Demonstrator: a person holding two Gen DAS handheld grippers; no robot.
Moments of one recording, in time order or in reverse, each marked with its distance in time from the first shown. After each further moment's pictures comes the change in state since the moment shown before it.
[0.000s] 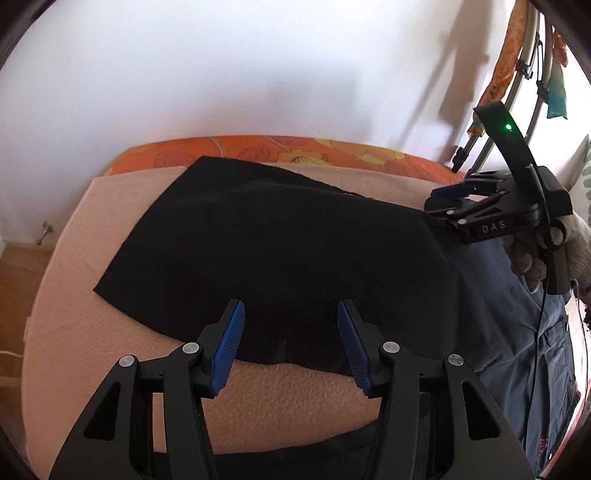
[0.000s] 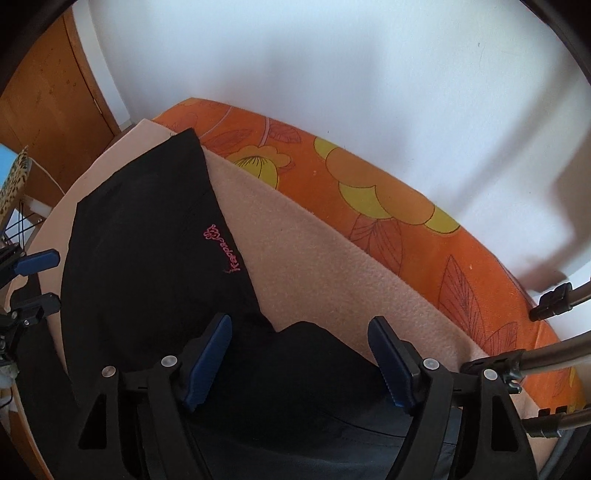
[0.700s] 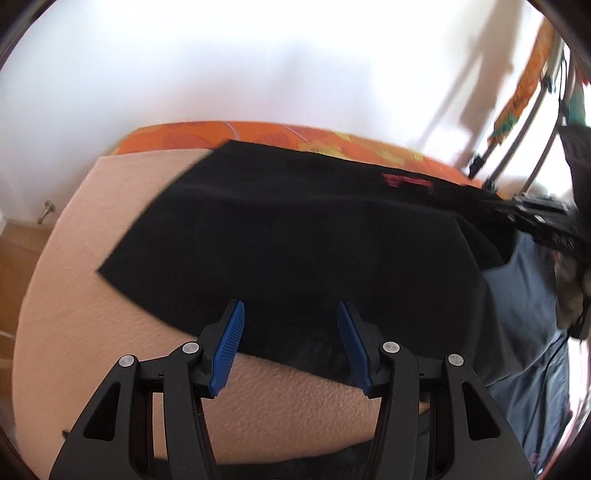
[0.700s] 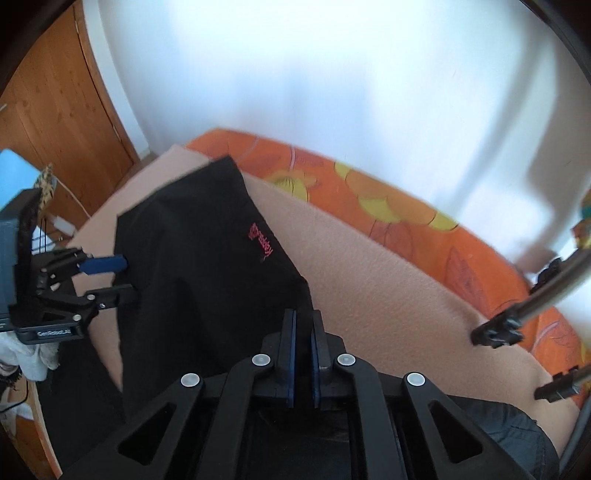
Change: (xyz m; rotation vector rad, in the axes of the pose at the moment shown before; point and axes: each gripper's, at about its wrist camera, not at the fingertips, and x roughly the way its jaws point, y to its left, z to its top) left arm 0.001 0.023 0.004 -0.091 0.009 -0.002; right arm -0.062 0.017 -0.032 0.051 -0.201 0.061
